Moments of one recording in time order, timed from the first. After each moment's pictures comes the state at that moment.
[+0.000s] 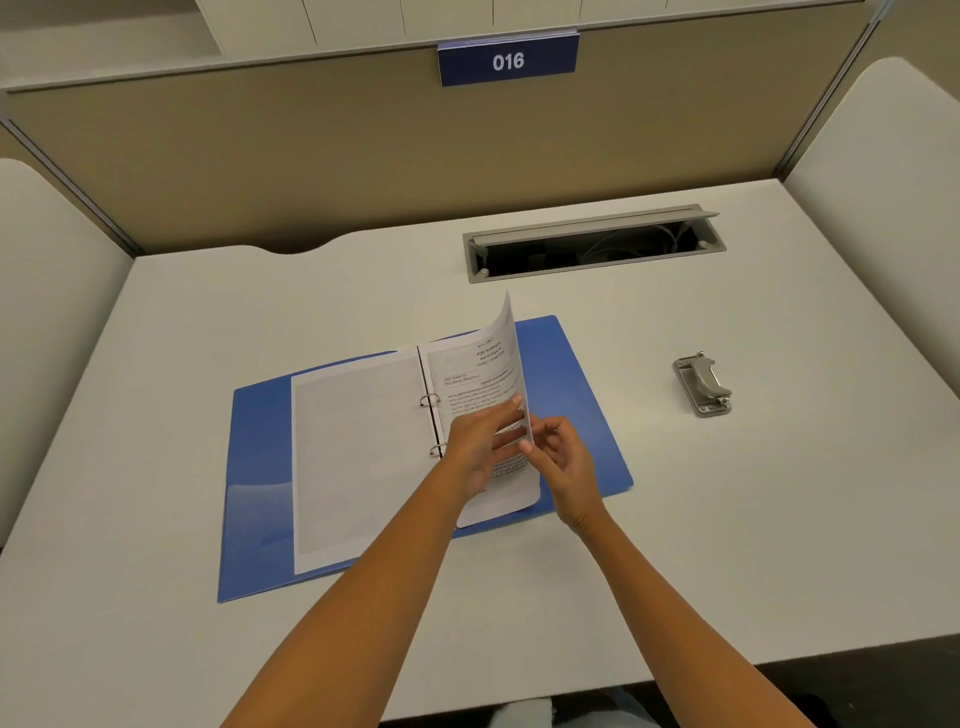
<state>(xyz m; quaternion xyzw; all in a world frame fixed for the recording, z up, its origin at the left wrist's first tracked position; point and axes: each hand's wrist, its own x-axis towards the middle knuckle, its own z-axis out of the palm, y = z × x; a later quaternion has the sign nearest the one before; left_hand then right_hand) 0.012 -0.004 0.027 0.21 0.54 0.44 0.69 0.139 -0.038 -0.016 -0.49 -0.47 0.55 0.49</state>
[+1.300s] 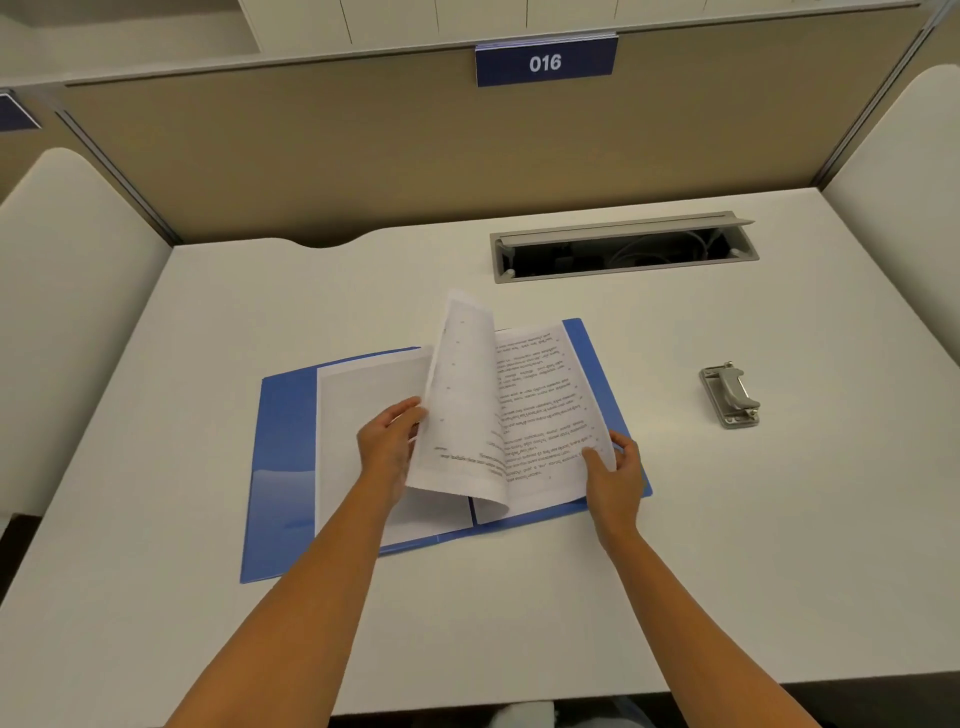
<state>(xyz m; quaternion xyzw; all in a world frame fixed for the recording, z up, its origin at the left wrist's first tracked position) -0.100 -0.016 0.006 0.15 0.67 0.52 0.50 0.154 -0.035 -0.046 -0.68 -0.32 0.43 0.50</state>
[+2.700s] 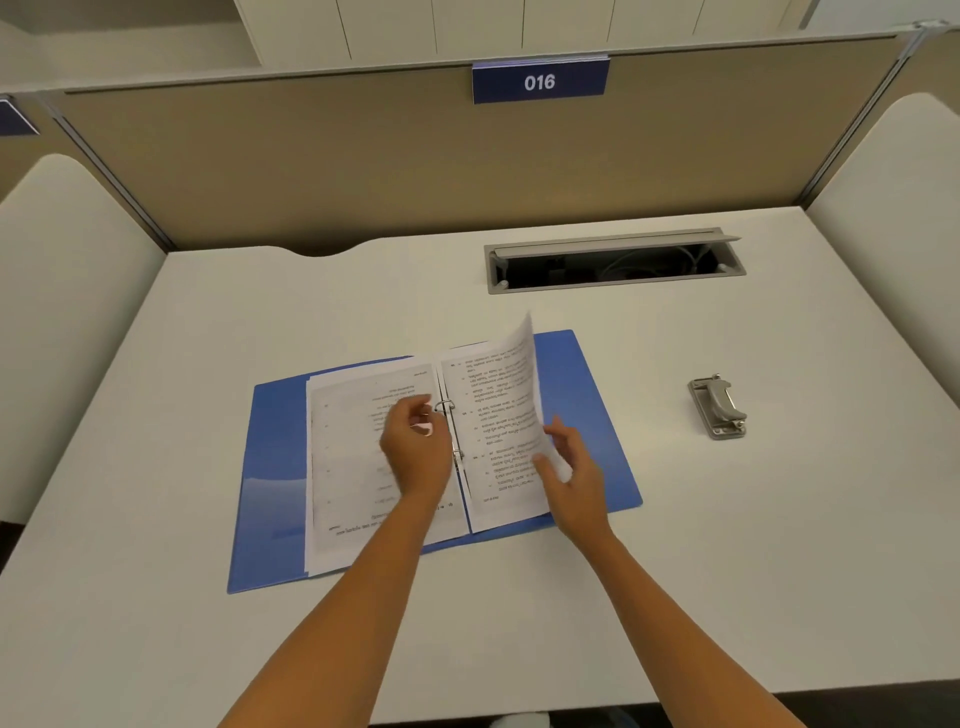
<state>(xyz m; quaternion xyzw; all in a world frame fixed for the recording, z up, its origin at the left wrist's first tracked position) -0.047 -0.015 0.016 0.34 0.74 0.53 0.23 0.134 -0.038 -0.019 -0.58 -0.55 0.42 0.44</state>
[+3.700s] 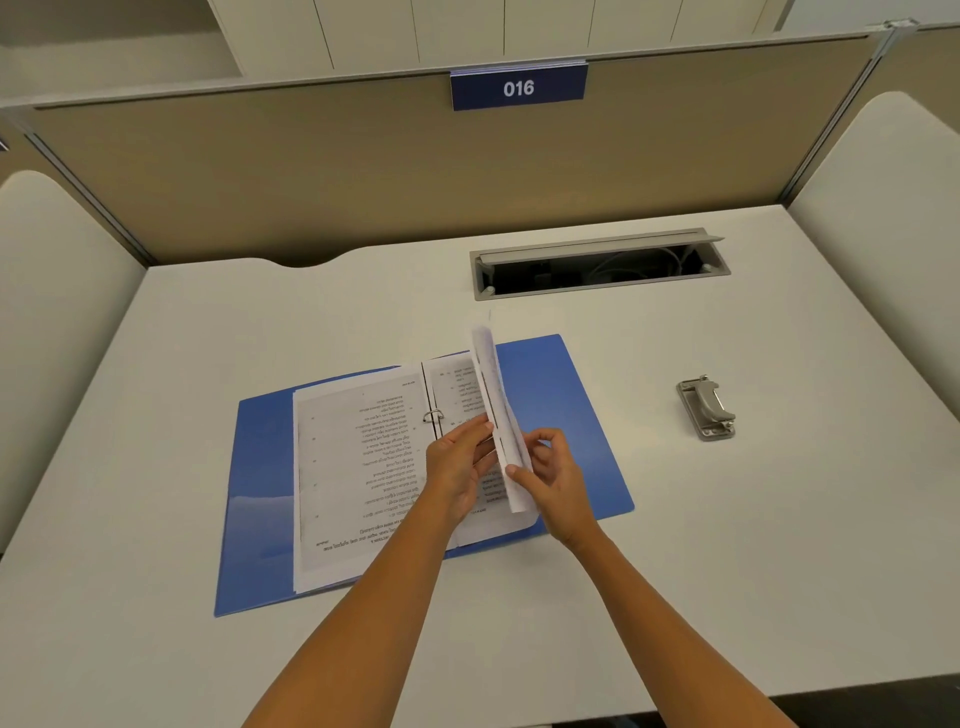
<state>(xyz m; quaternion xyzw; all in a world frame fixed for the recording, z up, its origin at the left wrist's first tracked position) -0.007 -0.006 0.015 0.11 0.53 0.53 0.65 0.130 -0.032 -0.011 -0.51 -0.49 0.56 0.44</state>
